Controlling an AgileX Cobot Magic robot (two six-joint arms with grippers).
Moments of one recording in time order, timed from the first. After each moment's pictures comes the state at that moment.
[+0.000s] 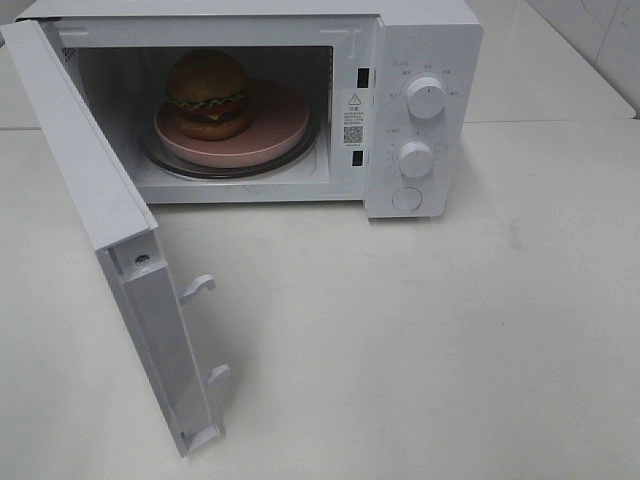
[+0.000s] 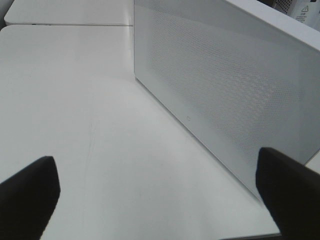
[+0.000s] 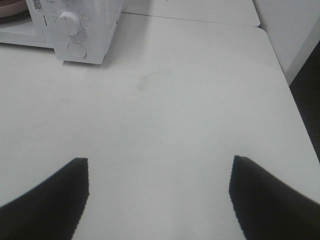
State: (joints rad) left arm 0.09 -0.01 -0.51 -0.25 1.07 0.14; right arm 0.09 0.00 -0.50 -0.09 1.02 0.00
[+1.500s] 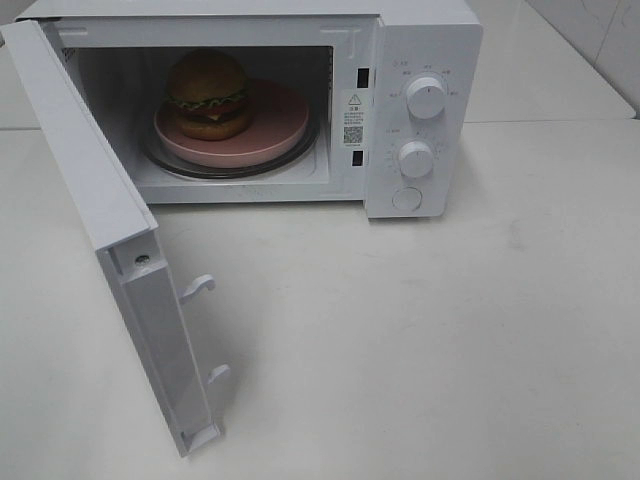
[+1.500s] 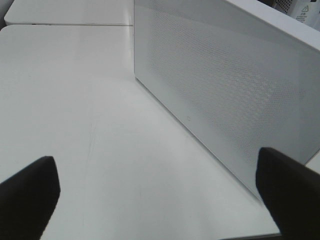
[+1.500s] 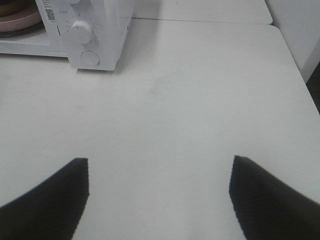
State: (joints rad) left arm 0.09 -0.01 -0.51 -0.25 1.07 0.14; right arm 0.09 0.00 -0.50 -0.05 1.00 0.03
